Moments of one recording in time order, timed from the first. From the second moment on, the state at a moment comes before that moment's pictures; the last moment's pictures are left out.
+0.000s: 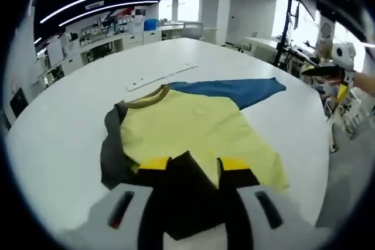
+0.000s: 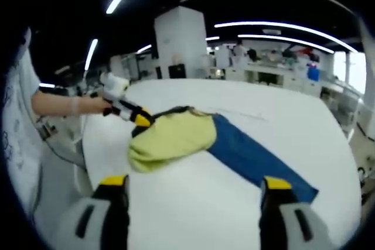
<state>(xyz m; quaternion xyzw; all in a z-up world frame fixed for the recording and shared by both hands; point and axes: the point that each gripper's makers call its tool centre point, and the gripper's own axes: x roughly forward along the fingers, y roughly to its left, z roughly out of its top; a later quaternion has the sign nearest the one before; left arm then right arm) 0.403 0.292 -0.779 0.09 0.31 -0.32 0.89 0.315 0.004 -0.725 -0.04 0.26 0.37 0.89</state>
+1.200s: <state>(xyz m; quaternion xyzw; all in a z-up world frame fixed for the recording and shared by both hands) 0.382 0.363 -0.804 -0.08 0.34 -0.18 0.92 0.300 0.006 -0.731 -0.03 0.26 0.37 0.89</state>
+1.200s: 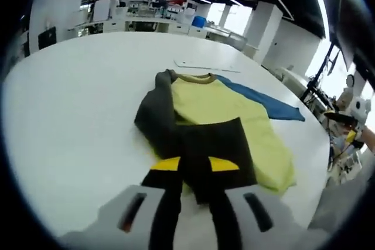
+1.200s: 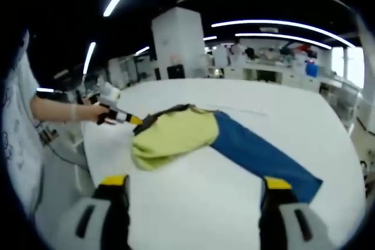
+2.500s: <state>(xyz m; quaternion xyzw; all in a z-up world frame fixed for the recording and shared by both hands) 0.350 0.545 -0.749 -0.06 0.30 -0.07 0.95 0.302 0.055 -0.713 -0.04 0.27 0.37 0.89</state>
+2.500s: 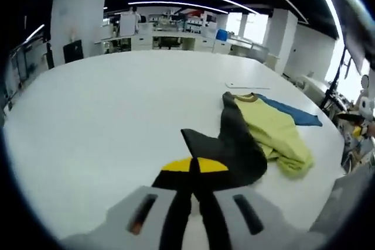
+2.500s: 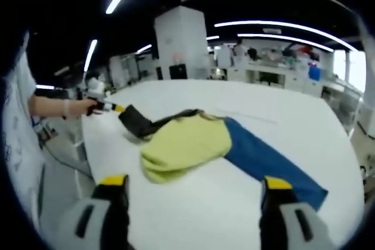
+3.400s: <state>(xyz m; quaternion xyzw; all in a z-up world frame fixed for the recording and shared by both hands) 0.376 0.702 -0.797 -0.08 0.32 0.05 0.94 0.303 0.054 -0.728 -0.07 0.32 0.33 0.89</state>
